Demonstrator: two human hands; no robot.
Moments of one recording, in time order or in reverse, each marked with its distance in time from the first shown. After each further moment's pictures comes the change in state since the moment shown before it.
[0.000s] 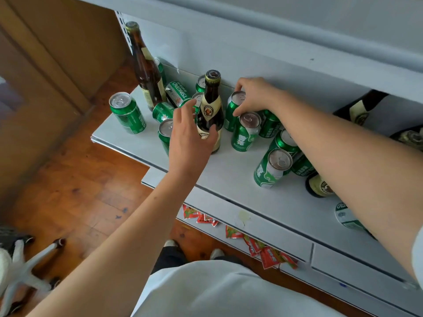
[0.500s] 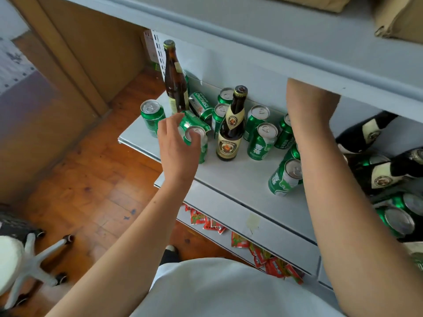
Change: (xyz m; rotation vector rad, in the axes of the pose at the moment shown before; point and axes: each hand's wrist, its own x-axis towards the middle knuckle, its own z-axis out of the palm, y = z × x) left_hand -0.006 -0.037 -0.046 -0.065 0.259 -0.137; right_hand -0.112 -0.080 -0.041 0.384 0.653 0.333
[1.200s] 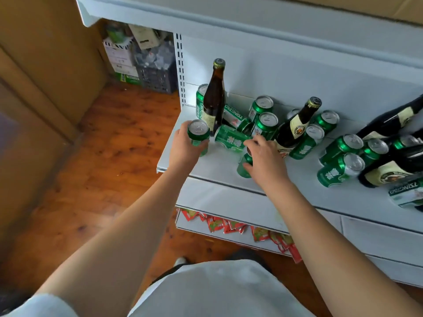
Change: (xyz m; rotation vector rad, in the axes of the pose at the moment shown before) left_hand 0.163 -0.148 -0.032 -0.083 -0.590 -0.026; right_hand -0.098 -0.078 0.181 -0.490 -0.281 -0.113
